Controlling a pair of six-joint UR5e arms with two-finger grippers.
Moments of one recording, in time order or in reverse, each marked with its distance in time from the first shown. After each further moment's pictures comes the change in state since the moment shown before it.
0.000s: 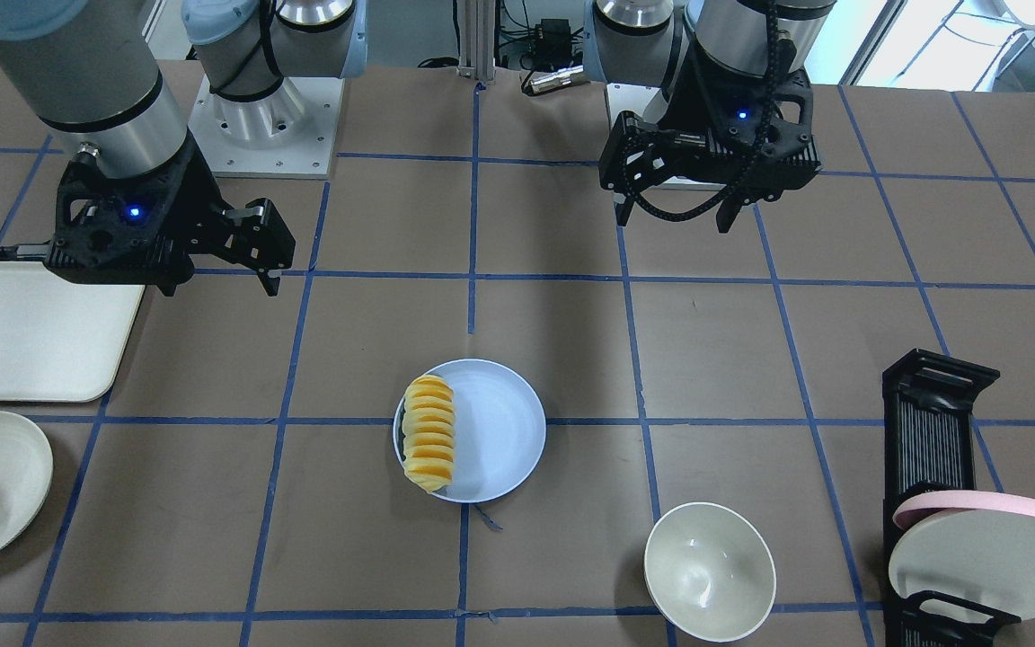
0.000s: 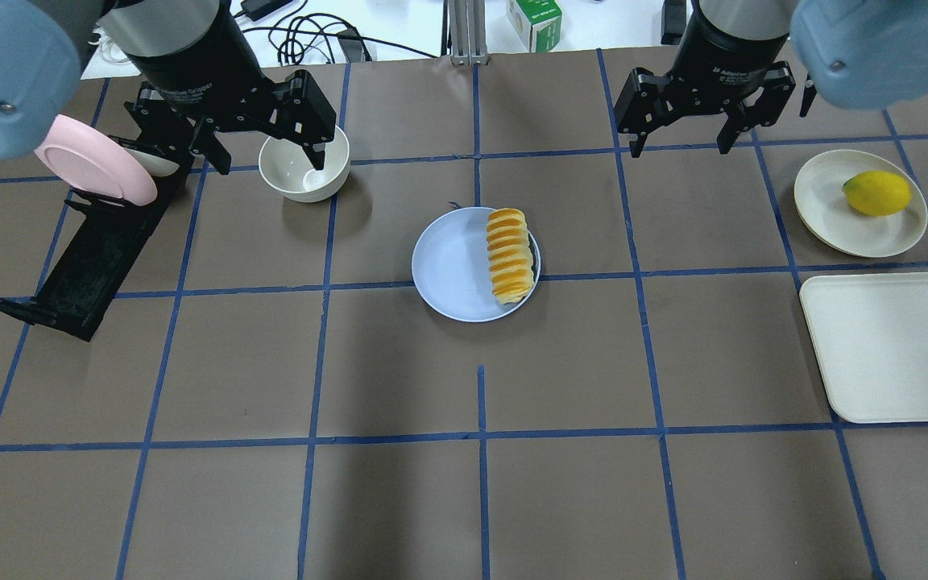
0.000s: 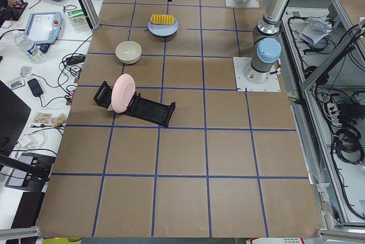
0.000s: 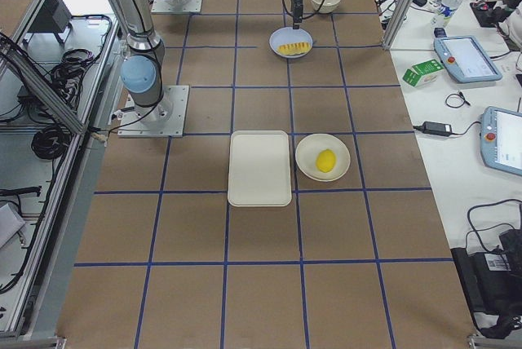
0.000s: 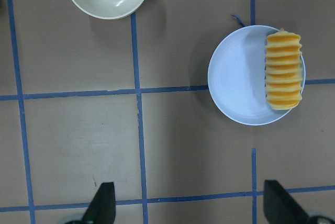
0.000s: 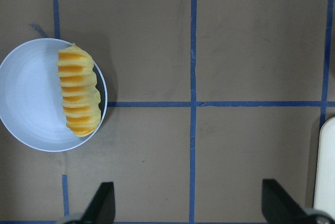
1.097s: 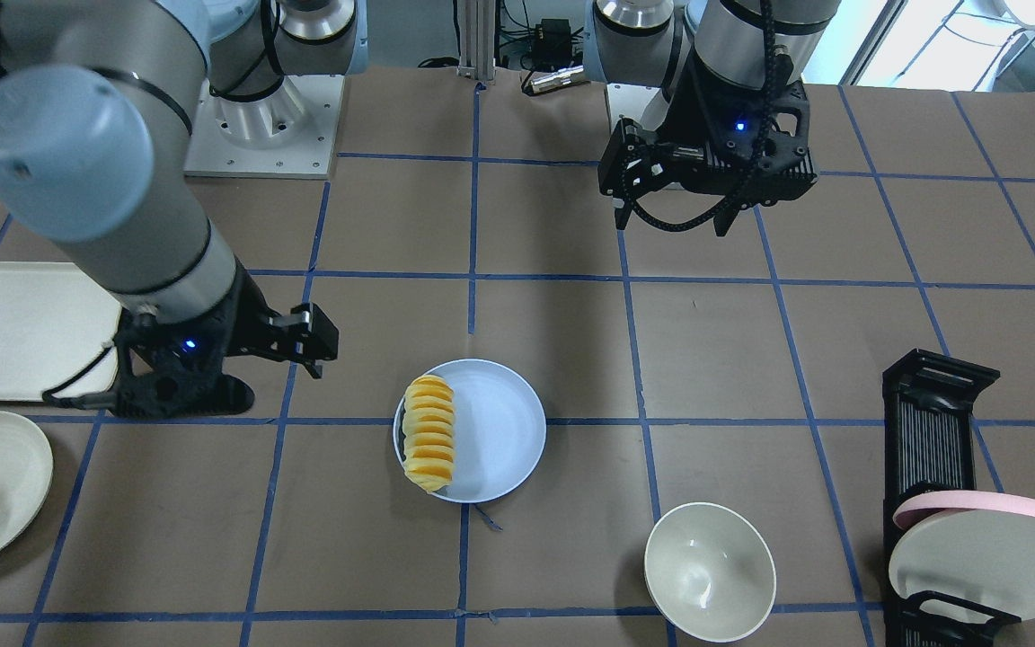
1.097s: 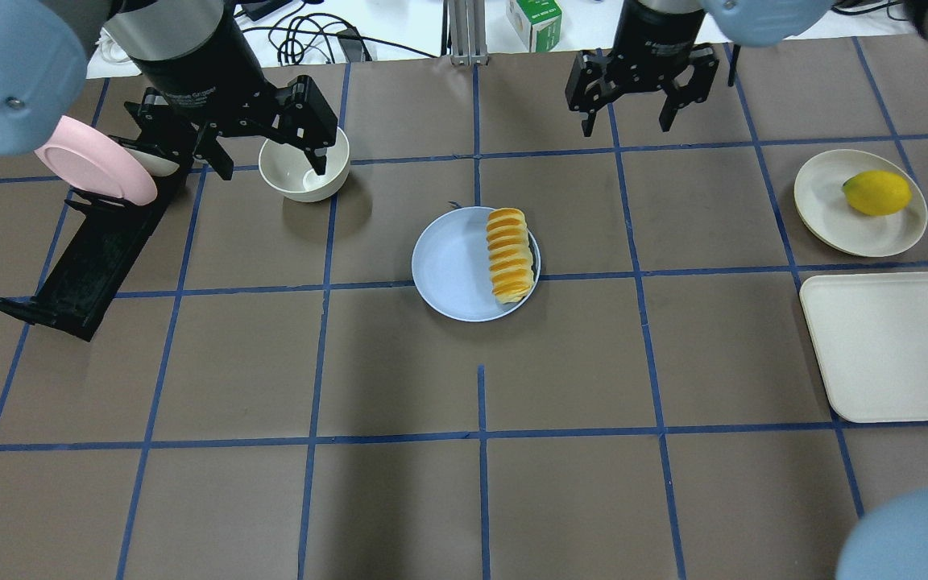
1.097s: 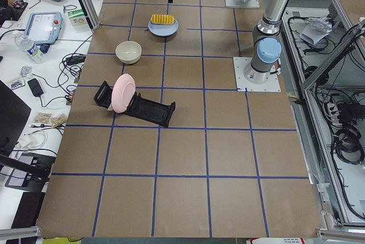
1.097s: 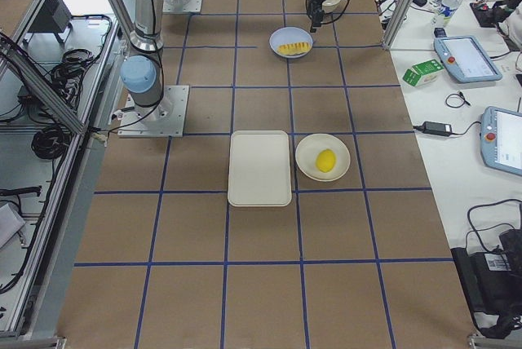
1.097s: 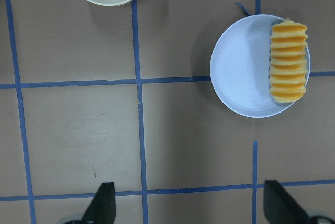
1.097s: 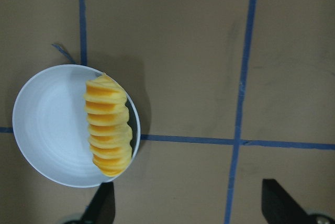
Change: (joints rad) left arm -0.001 -0.009 0.000 -0.011 -0.005 -0.004; right arm 0.033 0.175 -0.175 0.069 0.021 -0.036
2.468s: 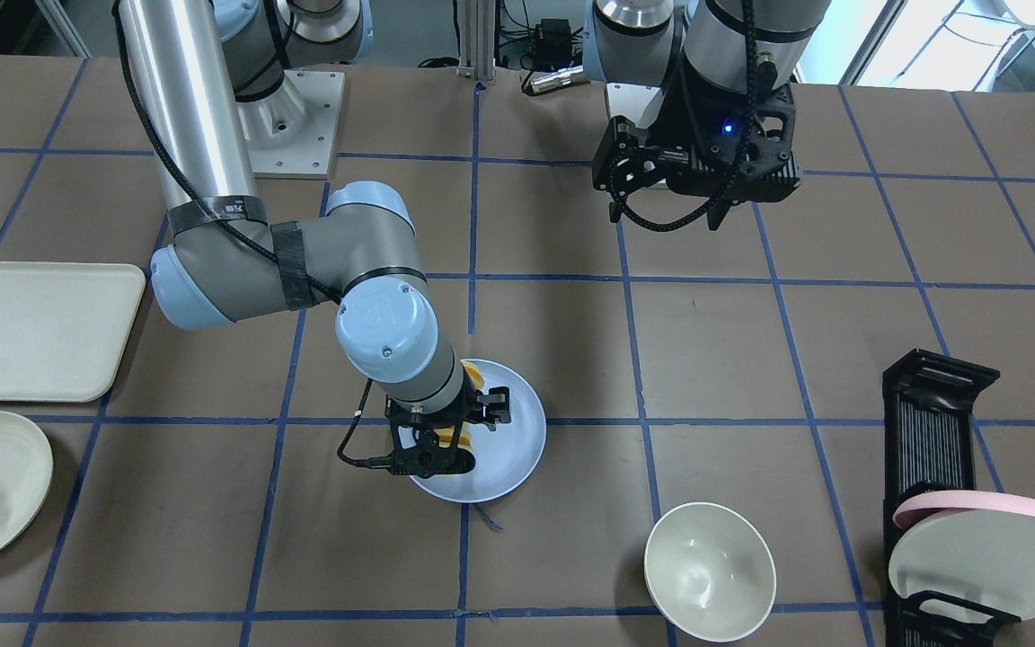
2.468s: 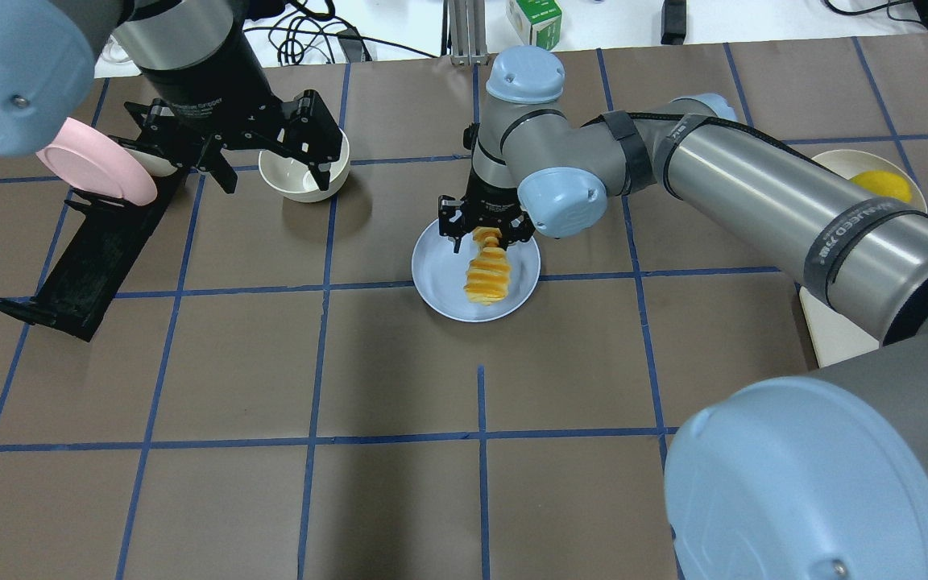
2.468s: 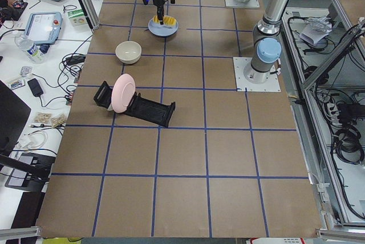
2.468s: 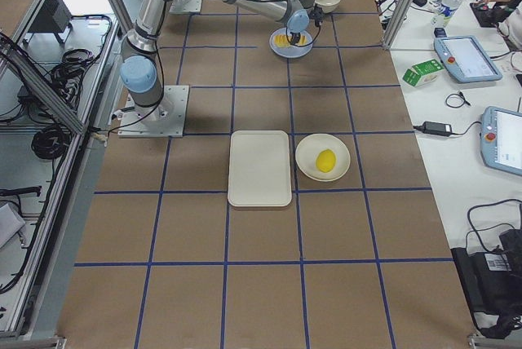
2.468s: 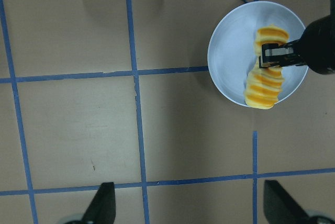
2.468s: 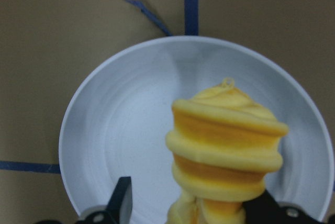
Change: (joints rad) left arm -0.008 -0.002 0.001 -0.047 0.006 0.010; right arm 0.217 0.272 0.215 -0.489 0.168 0.314
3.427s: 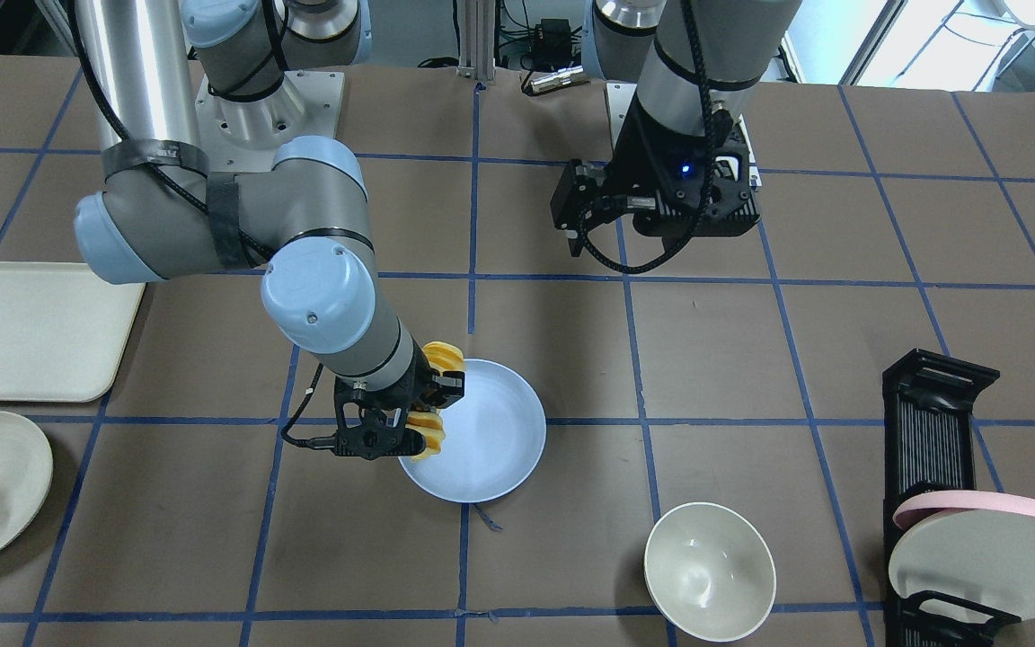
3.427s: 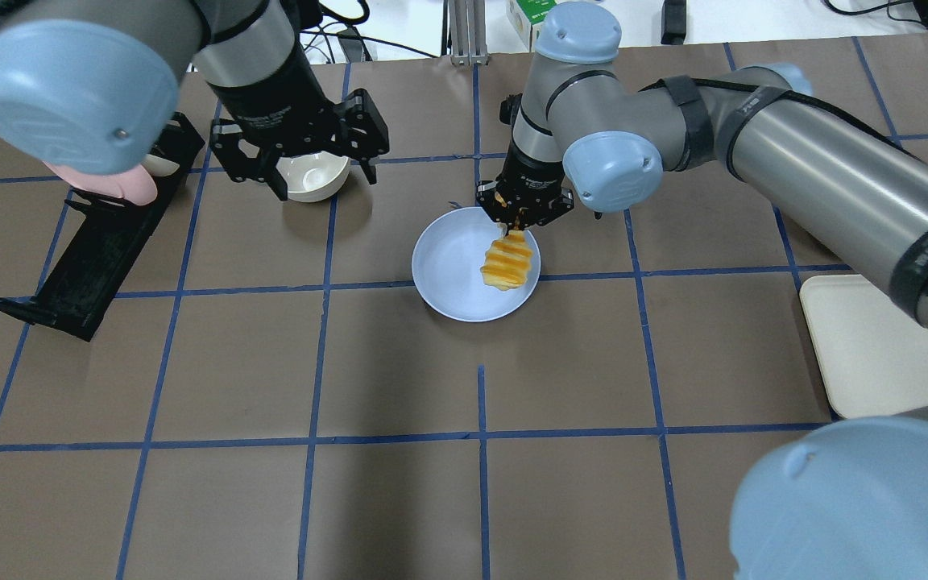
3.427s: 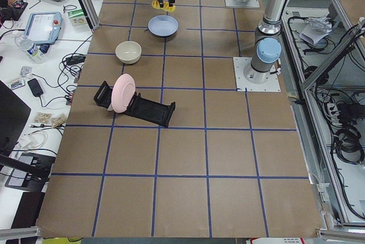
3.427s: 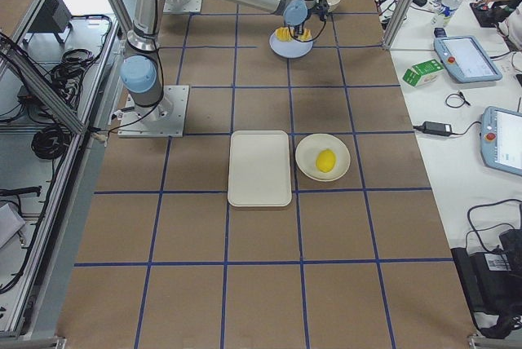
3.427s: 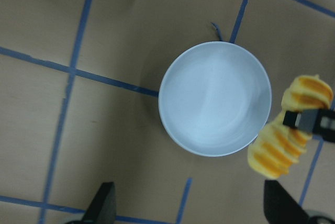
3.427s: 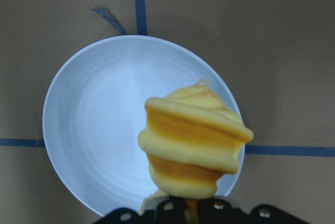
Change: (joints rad) left arm -0.028 -0.036 -0.005 0.051 -0.027 -0.104; right arm -0.044 -0.082 0.043 0.064 0.002 -0.036
